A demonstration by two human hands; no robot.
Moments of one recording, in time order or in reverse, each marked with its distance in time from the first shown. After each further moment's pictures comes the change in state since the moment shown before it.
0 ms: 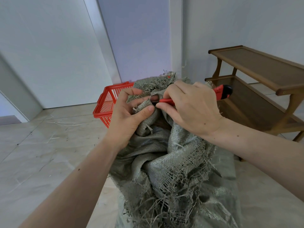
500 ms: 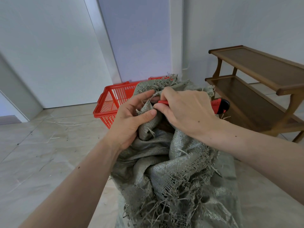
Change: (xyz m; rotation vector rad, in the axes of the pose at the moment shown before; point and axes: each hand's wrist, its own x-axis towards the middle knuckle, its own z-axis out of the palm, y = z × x) left_hand 0.003 -0.008 -0.003 -0.144 -0.123 -0.102; right_hand 0.007 -0.017 -0.005 0.089 -0.277 0.168
